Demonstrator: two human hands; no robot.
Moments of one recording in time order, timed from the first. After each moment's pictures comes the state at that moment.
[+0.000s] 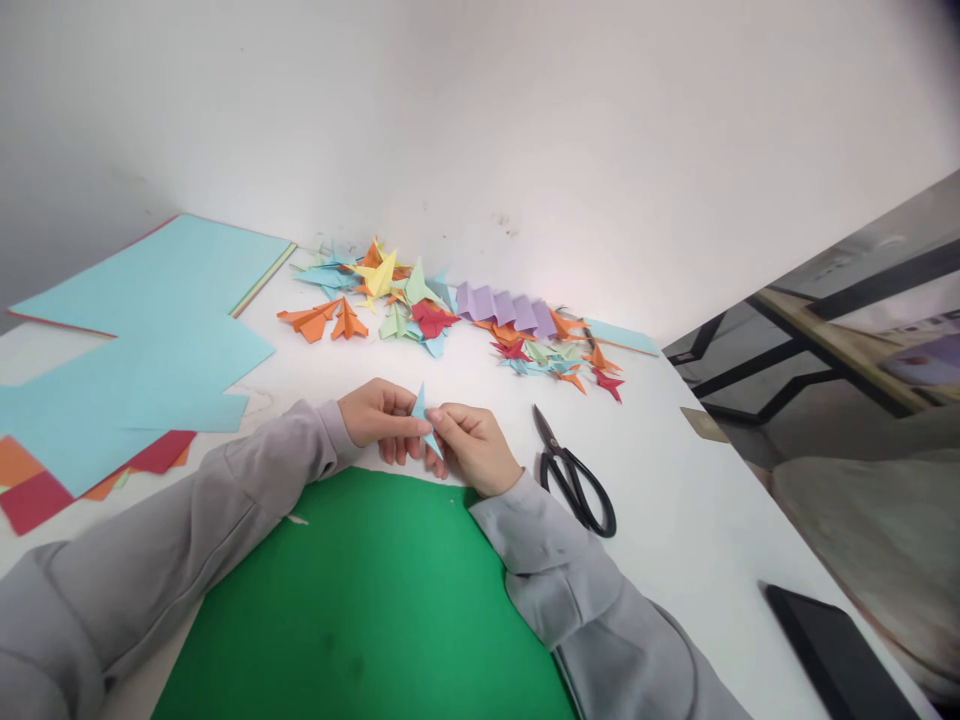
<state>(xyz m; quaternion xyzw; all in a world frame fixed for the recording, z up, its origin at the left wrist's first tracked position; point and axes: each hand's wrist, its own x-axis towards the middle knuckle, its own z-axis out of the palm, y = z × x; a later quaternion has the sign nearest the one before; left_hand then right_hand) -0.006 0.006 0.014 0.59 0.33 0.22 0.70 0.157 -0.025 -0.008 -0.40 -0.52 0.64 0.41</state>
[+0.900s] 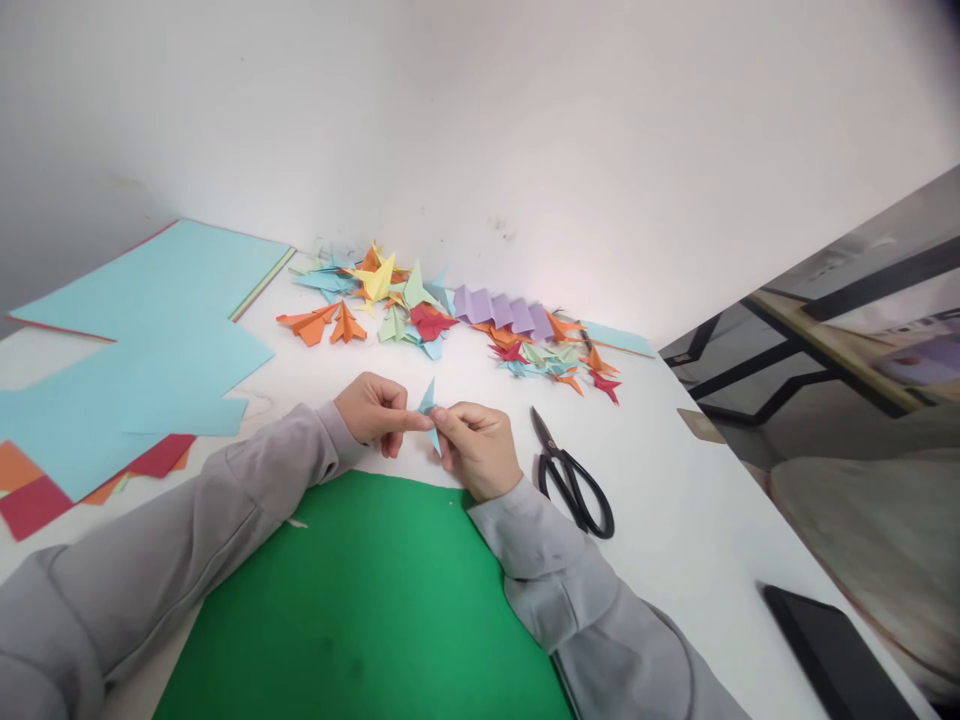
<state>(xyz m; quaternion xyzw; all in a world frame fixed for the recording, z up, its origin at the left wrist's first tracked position) -0.003 0.006 0.019 0.58 0.37 0.31 0.66 0.152 -0.028 -0.002 -0.45 -0.51 0.51 0.52</state>
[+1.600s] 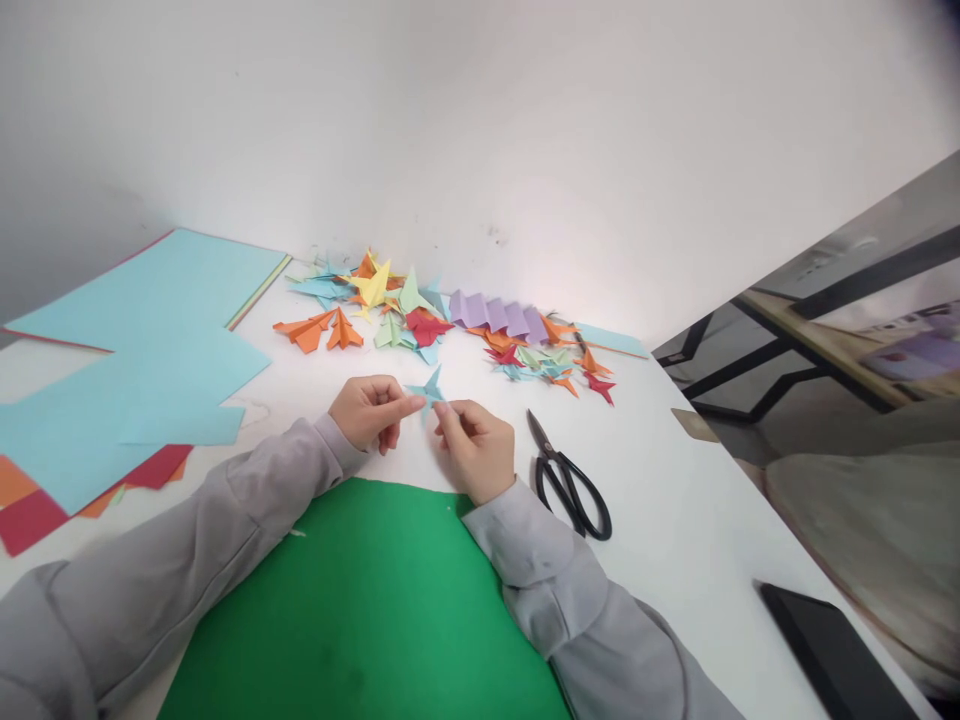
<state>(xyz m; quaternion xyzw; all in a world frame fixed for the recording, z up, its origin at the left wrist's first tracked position) 0.005 0.000 0.019 0.53 0.42 0.41 0.61 0.155 -0.026 -0.008 -0.54 -0.63 0.23 0.51</state>
